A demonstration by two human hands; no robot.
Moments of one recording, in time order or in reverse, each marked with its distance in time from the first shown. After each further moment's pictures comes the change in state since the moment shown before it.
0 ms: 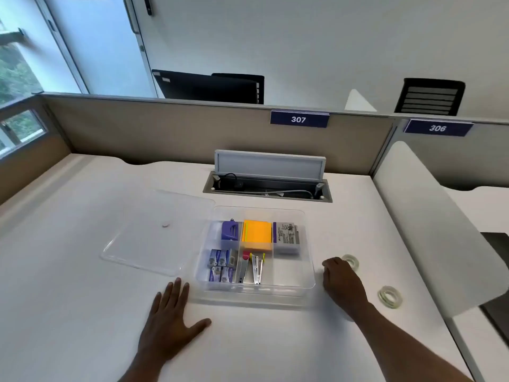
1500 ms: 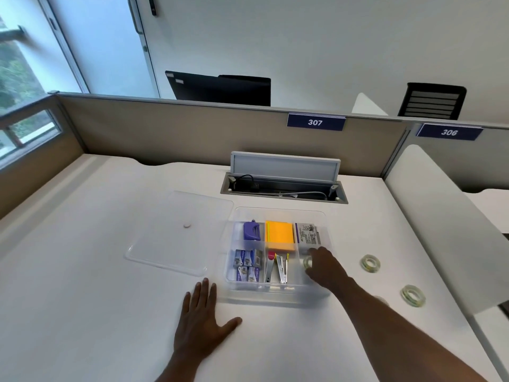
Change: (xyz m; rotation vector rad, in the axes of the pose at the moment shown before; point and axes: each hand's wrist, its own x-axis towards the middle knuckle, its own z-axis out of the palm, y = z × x) left_hand -0.003 0.001 -0.013 -0.005 -0.058 0.032; right_hand 0.034 -0.105 0.009 0.008 -0.304 0.083
